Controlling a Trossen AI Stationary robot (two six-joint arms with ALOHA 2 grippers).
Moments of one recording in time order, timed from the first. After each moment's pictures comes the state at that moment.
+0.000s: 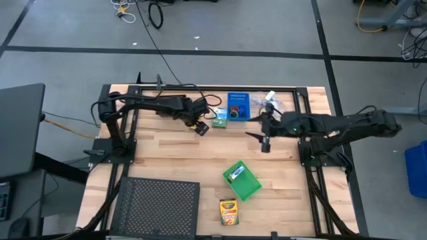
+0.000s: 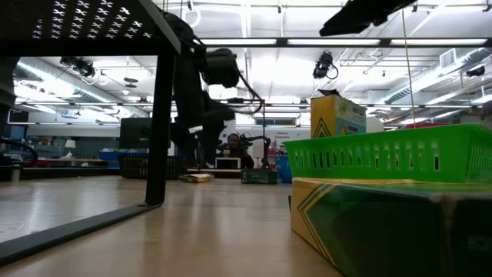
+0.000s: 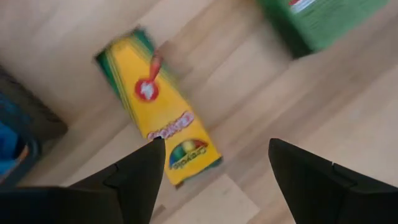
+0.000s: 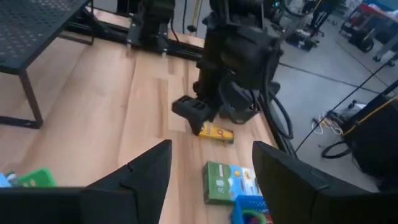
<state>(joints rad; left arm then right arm) 0.32 1.79 1.16 -0.63 -0.15 -0.53 0.08 0.98 0.83 -0.26 0.29 -0.23</state>
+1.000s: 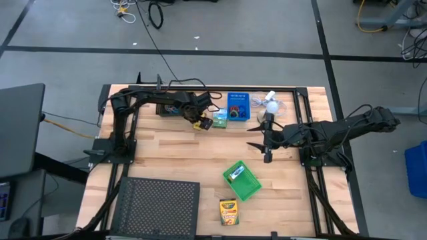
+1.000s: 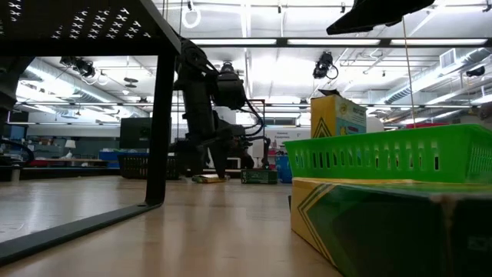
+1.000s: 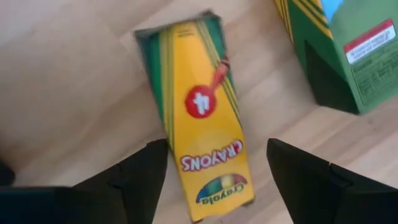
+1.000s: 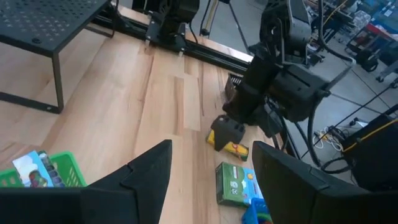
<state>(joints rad) 0.43 1.95 1.26 -0.61 0.02 -0.55 0.23 0.96 0.75 -0.20 0.39 -0.25</state>
